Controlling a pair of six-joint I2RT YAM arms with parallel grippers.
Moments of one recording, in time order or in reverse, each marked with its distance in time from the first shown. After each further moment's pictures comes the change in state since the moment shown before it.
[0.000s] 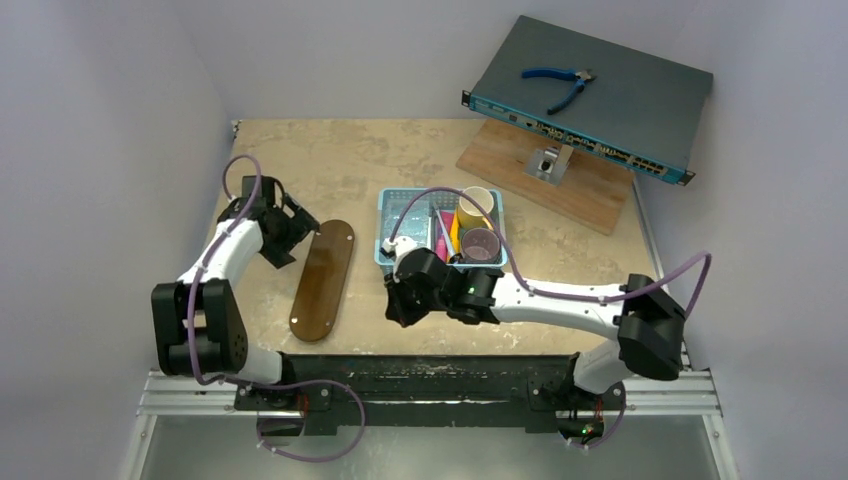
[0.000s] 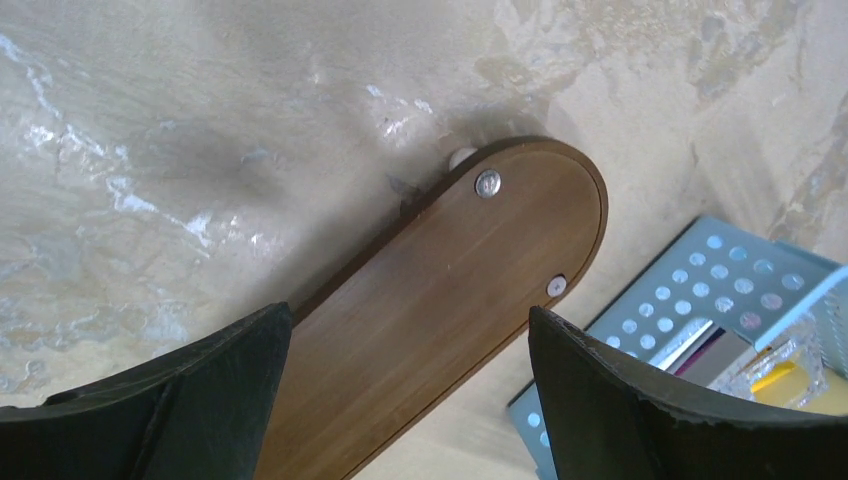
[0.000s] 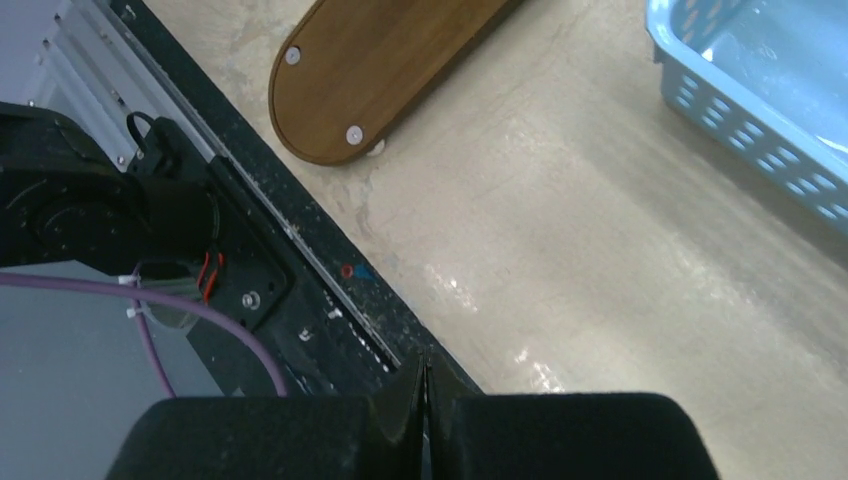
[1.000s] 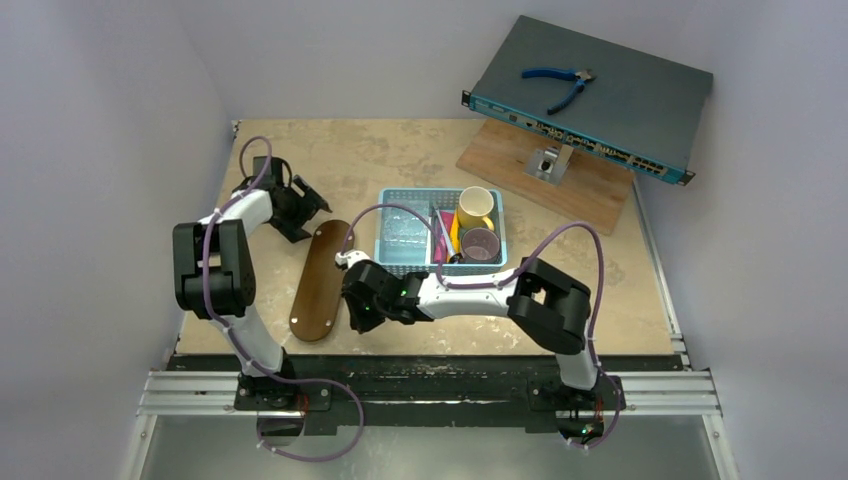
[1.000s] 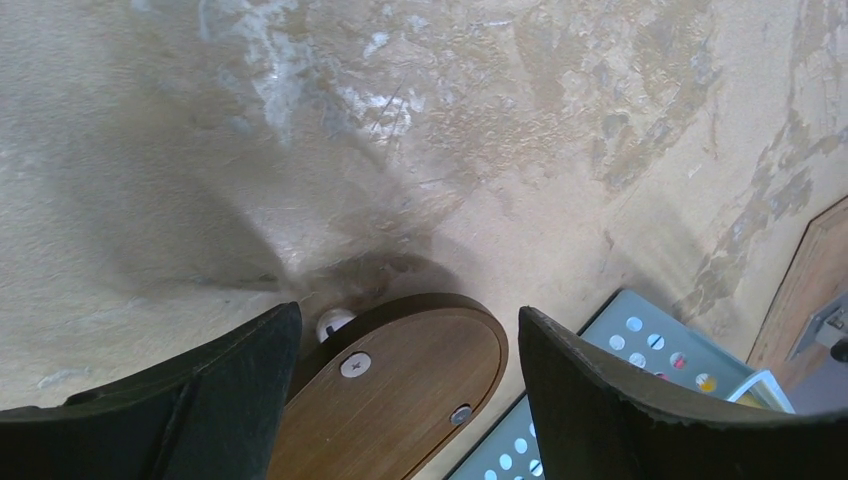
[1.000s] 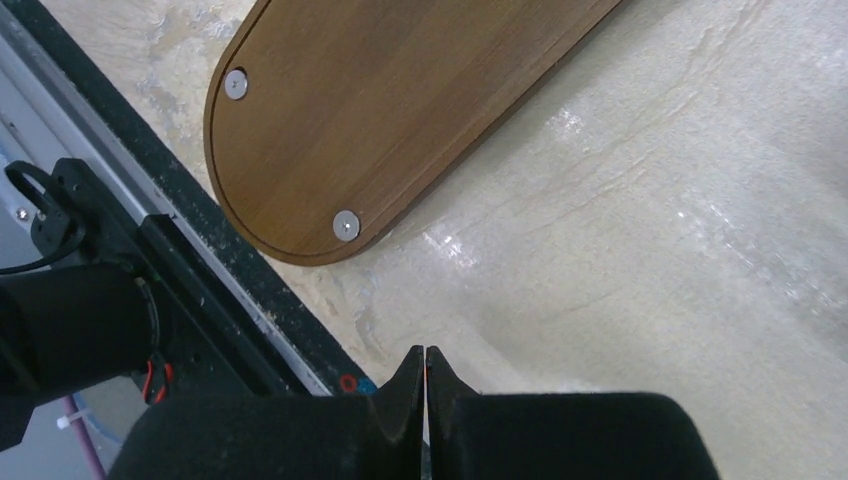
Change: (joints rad) left arm 0.009 0.386 0.222 0.159 0.133 0.000; right arm 0.063 0.483 0.282 0.091 0.007 0.064
